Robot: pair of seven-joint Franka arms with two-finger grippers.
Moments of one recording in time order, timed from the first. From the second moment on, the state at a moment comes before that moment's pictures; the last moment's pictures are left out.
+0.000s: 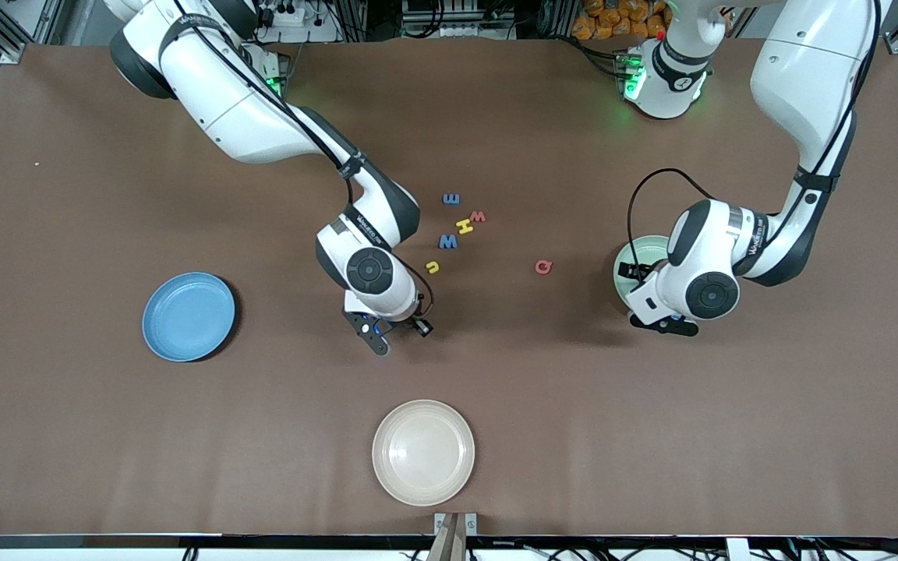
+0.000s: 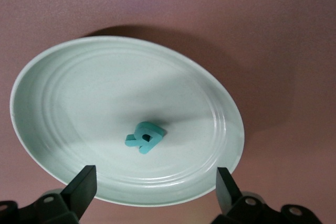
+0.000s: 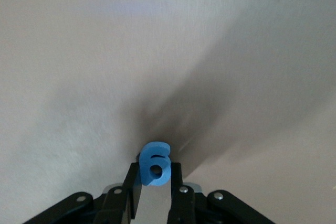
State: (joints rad) left arm -0.03 0.54 -0.25 -1.86 0.15 1.92 -0.15; right arm 0.38 0.90 0.29 -1.37 -0.15 2.24 1.52
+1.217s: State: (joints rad) left arm -0.20 0.54 -0.37 -1.78 -0.10 1.96 -0.53; right arm -0.08 0.59 0.19 -1.56 -0.12 1.72 0.50
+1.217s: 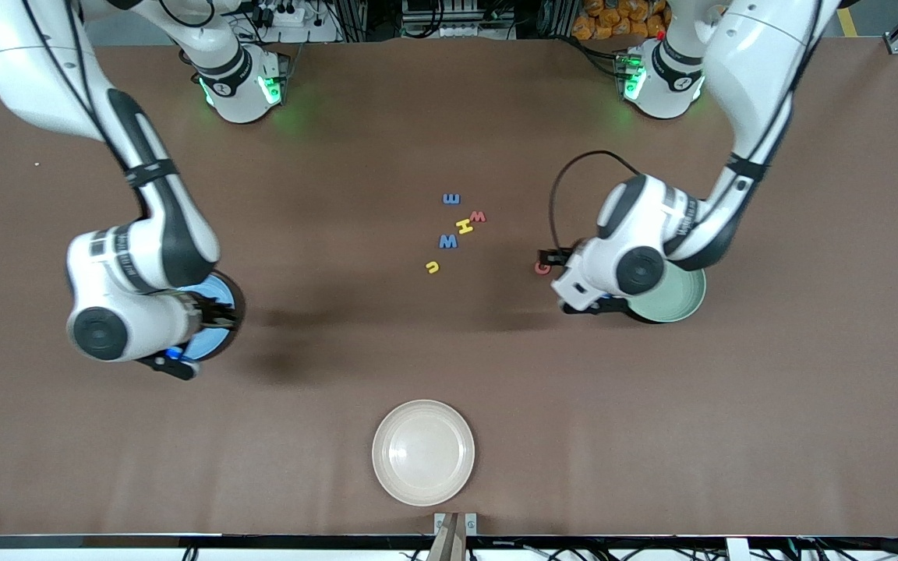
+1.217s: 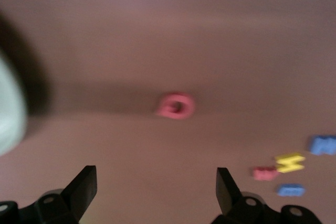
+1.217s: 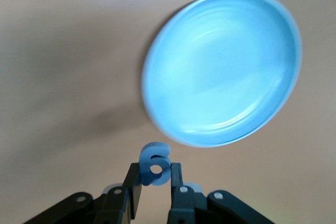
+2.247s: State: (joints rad) left arm -0.55 0.72 -0.36 -1.64 0.10 2.24 -0.75; right arm -0.14 0.56 0.10 -1.69 -0.08 1.91 0.21
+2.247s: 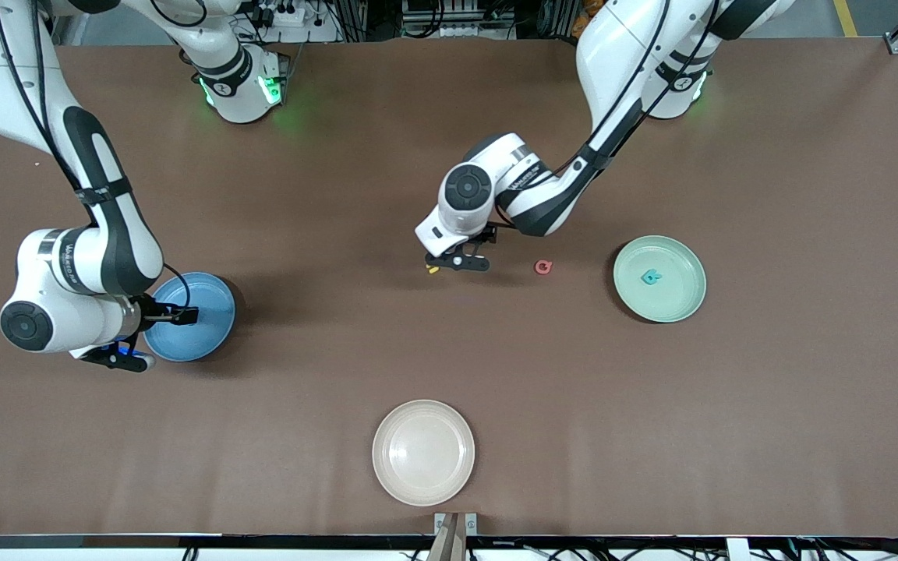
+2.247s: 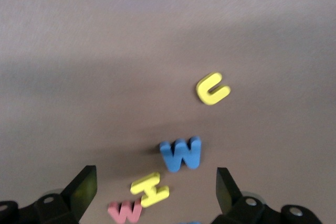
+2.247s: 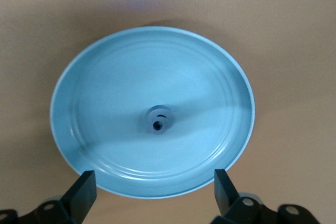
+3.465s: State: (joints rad) left arm -0.63 0.76 -0.33 -1.68 0.18 2.37 -0.96; right arm 0.01 0.24 0.13 -1.64 -0.08 1.87 0.21
